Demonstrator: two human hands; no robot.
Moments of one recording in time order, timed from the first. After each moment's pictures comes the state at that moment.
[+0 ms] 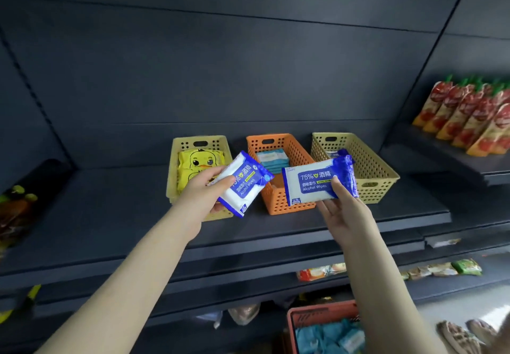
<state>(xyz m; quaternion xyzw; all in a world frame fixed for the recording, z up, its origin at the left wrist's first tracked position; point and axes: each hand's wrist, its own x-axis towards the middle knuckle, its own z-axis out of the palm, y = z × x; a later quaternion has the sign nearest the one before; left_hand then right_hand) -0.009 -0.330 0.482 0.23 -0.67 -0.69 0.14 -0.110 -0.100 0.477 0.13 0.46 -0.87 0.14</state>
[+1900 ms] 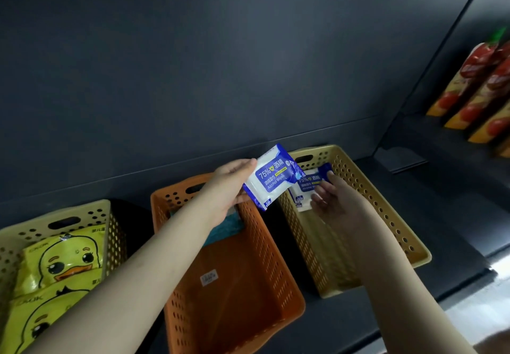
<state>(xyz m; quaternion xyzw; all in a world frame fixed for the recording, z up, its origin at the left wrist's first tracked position) -0.424 -0.306 0.423 0.20 -0.66 -0.73 -0.04 -0.478 -0.090 0.412 0.28 0.50 -0.78 0.25</state>
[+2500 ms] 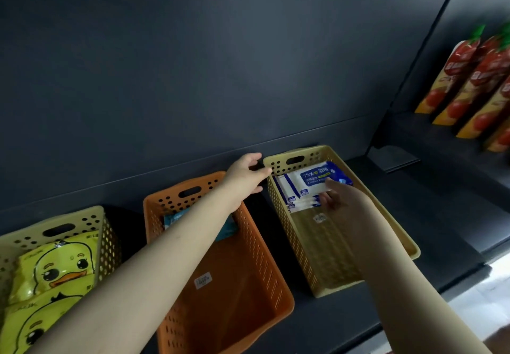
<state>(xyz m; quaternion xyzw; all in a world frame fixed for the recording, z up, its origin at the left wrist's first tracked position) -0.459 -0.273 0.423 0.17 -0.75 -0.64 -0.03 -0.501 -0.067 0.403 0.35 0.52 -0.74 0.23</state>
